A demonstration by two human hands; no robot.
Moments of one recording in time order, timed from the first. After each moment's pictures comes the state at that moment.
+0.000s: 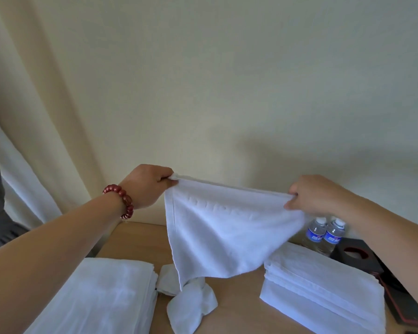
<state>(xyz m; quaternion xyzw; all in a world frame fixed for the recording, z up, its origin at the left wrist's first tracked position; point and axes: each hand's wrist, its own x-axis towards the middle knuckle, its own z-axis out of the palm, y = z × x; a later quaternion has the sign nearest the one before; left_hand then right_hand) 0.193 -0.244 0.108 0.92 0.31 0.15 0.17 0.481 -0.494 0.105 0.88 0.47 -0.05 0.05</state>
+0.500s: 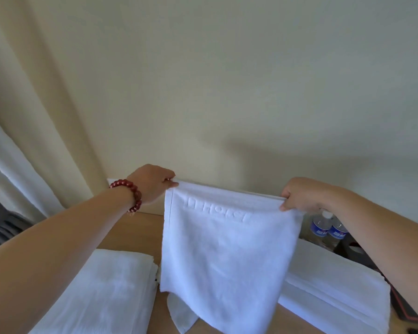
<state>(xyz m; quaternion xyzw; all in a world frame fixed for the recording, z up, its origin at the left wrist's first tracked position) 0.213 -0.203 0.061 0.95 0.31 0.05 0.07 0.506 -0.451 0.063 0.86 0.47 -0.20 0.05</state>
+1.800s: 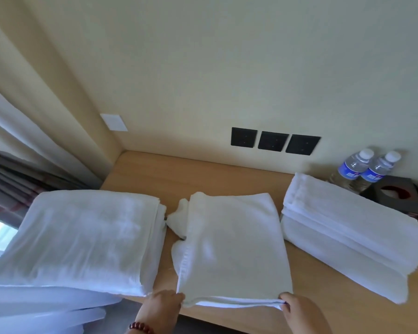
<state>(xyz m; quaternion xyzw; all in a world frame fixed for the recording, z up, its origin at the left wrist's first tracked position) 0.048 -0.392 -0.310 0.91 0.30 -0.25 0.17 0.341 -0.630 -0.312 0.87 0.37 -0.32 0.01</state>
